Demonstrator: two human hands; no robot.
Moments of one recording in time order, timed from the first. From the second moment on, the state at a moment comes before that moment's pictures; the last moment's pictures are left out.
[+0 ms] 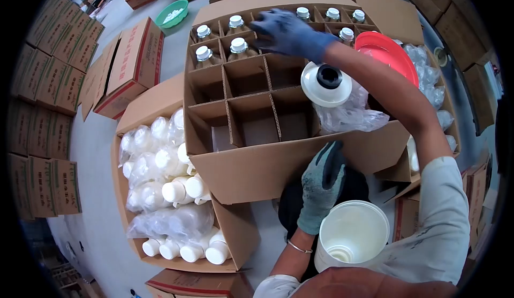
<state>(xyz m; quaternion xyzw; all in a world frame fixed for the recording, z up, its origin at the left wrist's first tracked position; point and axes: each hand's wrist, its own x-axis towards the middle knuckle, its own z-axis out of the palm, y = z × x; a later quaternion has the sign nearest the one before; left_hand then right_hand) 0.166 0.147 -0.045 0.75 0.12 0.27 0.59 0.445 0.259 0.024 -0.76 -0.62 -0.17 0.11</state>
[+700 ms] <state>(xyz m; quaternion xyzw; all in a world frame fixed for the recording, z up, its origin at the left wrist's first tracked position) 0.171 0.160 -0.045 0.37 0.06 0.35 0.86 0.350 0.096 0.101 -0.65 -0.62 -0.22 0.38</state>
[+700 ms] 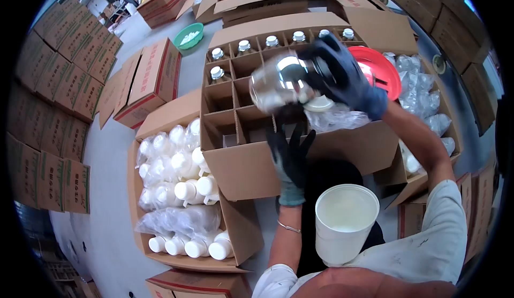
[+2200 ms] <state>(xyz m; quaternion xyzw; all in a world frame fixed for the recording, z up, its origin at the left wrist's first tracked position) -0.137 0.105 -0.122 0.83 0.20 0.14 0.50 0.119 -0.214 0.003 -0.68 -0.53 0.18 0.48</state>
